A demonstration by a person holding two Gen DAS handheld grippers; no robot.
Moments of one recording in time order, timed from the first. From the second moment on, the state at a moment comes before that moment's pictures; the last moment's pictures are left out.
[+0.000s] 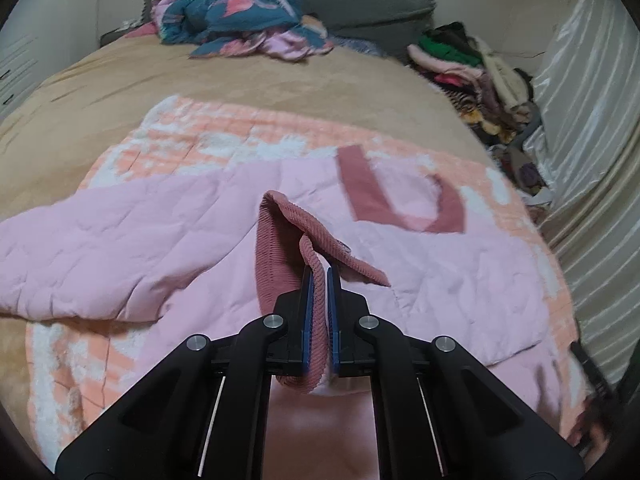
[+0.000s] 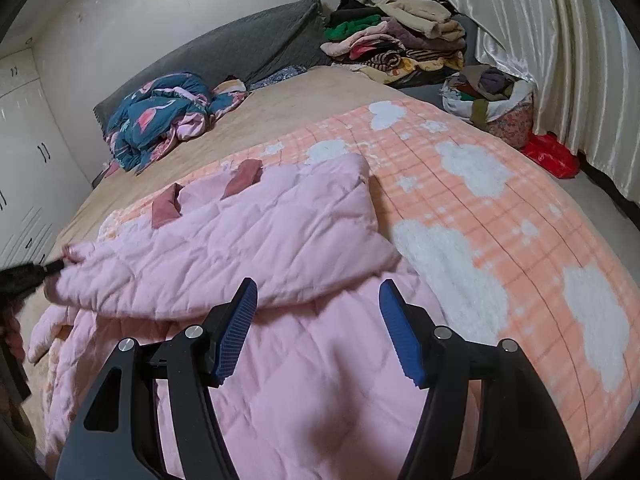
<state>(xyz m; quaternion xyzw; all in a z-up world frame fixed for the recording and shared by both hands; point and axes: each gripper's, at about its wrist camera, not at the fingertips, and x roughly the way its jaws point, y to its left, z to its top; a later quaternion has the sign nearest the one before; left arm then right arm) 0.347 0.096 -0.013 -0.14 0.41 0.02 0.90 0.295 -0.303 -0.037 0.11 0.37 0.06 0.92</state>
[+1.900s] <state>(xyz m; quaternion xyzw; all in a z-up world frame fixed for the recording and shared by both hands) 0.273 0.109 0.018 -0.10 0.41 0.08 0.90 0.304 -0.212 0.016 0.08 0.37 0.10 0.92</state>
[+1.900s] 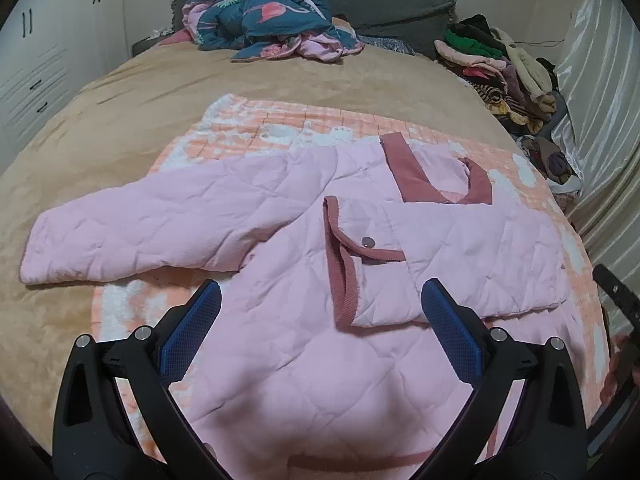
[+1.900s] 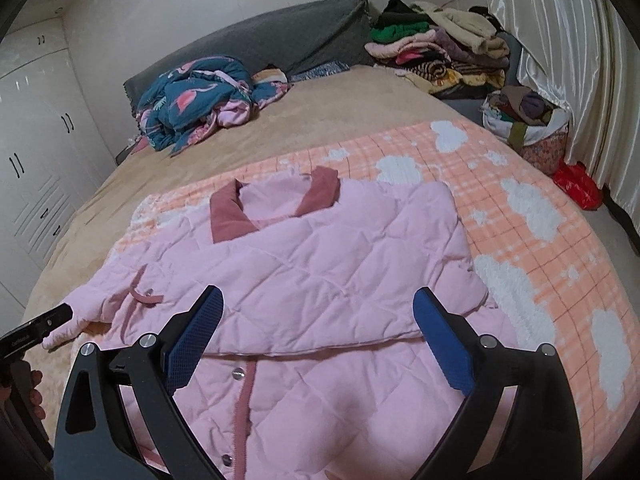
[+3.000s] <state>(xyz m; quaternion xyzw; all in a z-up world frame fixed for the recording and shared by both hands) 0.209 0.190 0.060 -0.13 0.35 0.12 0.92 0.265 -0.097 0.101 0.05 0.30 0.19 0.94</state>
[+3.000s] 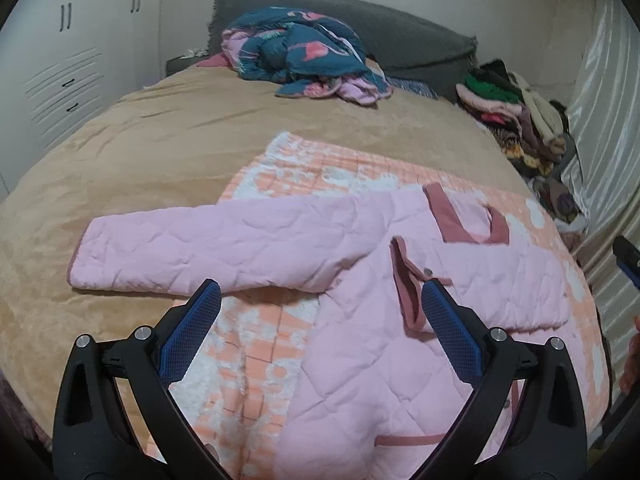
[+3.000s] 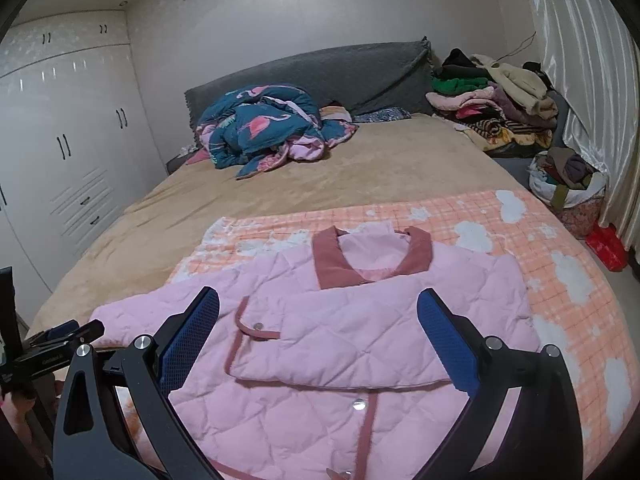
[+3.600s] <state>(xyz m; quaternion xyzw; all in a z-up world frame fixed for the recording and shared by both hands) 0.196 0.255 0.033 -0.16 0.35 0.16 0.91 0.274 -0.022 0.083 0.01 0.31 0.21 0.93</state>
